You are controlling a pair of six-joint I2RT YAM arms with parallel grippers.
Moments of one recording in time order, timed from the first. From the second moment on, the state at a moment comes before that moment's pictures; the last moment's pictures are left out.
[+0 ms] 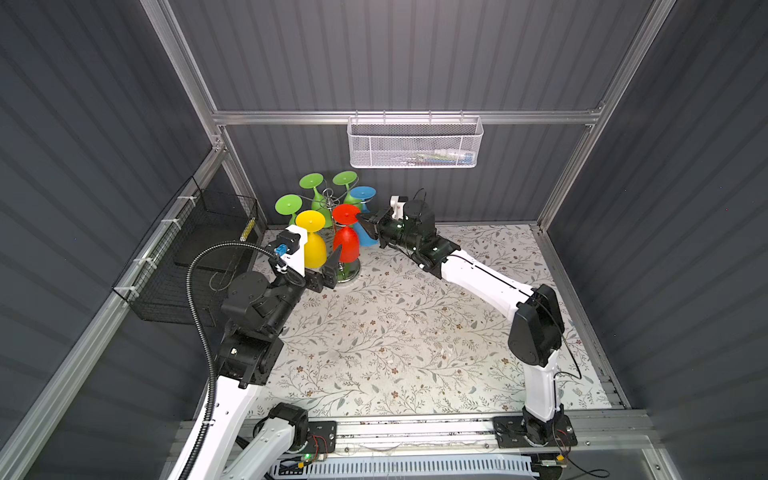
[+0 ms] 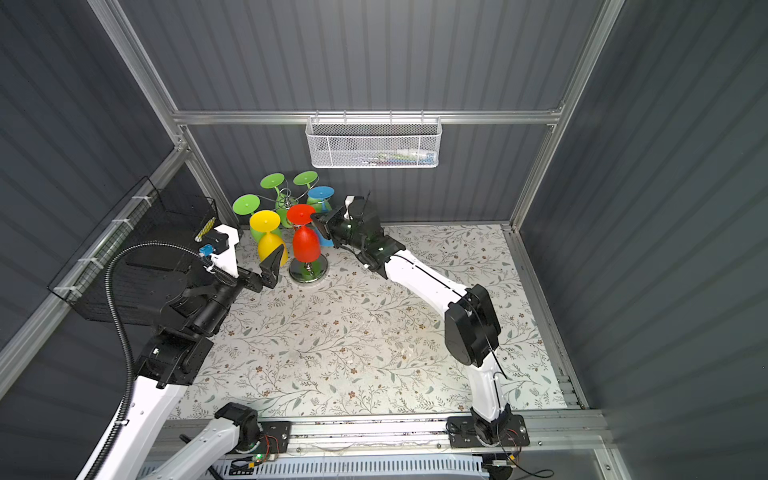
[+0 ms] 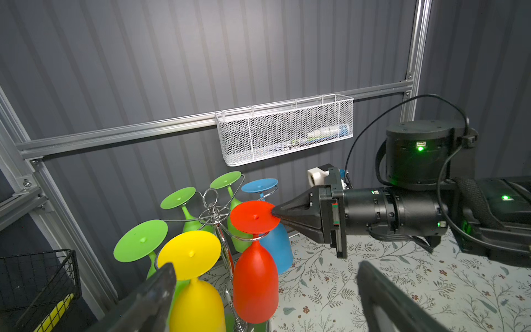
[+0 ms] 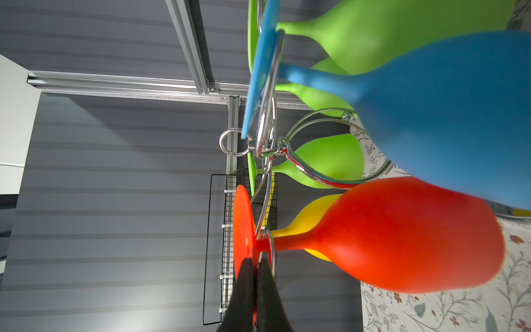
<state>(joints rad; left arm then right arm) -0.32 0.78 1.02 -0.14 0.09 0.13 0.73 2.02 1.85 0.14 -0.25 1.46</state>
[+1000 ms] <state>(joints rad) -0.31 0.80 1.02 -0.14 0.09 0.13 0.75 1.94 1.73 0.19 -0.25 1.41</state>
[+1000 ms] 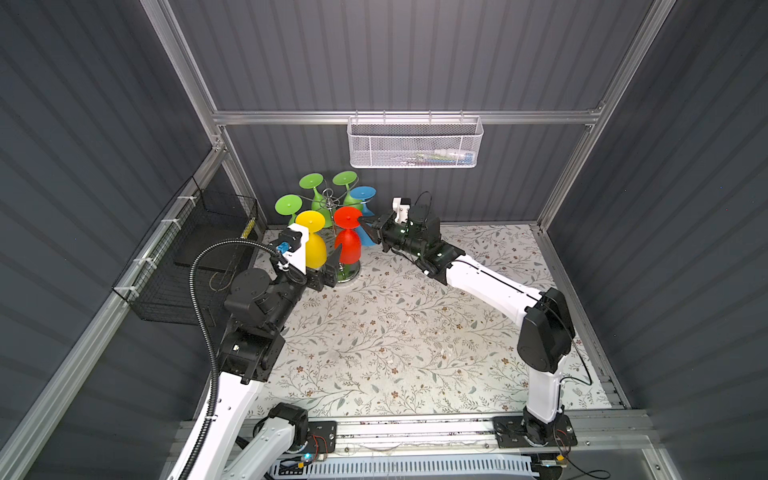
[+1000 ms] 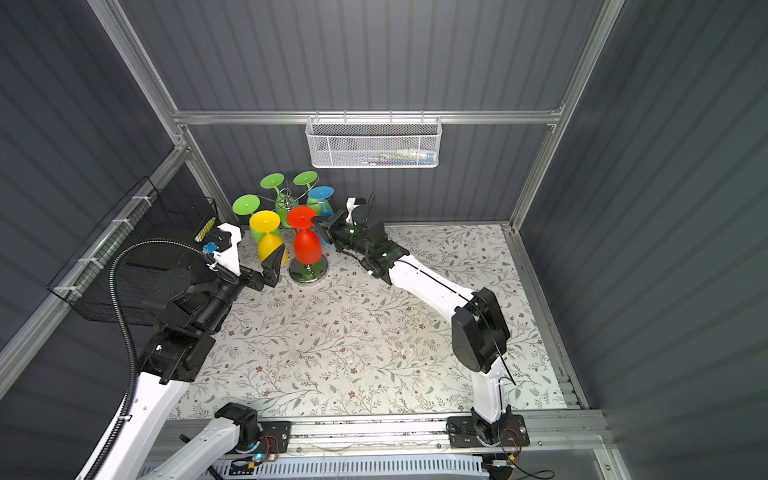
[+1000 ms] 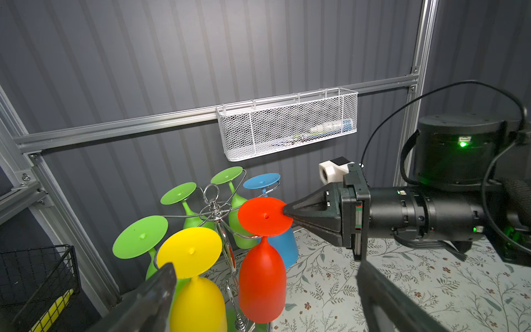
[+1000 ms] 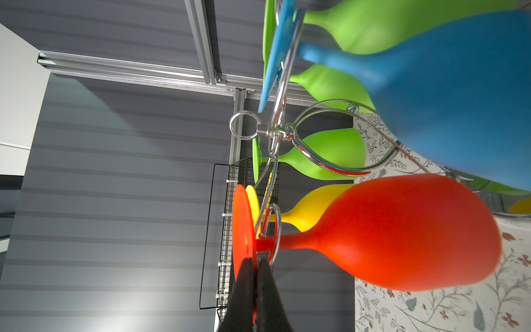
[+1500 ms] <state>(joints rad) -0.28 0.79 1.02 -0.14 0.07 0.13 0.78 1.92 1.73 0.18 -0.23 1.38</state>
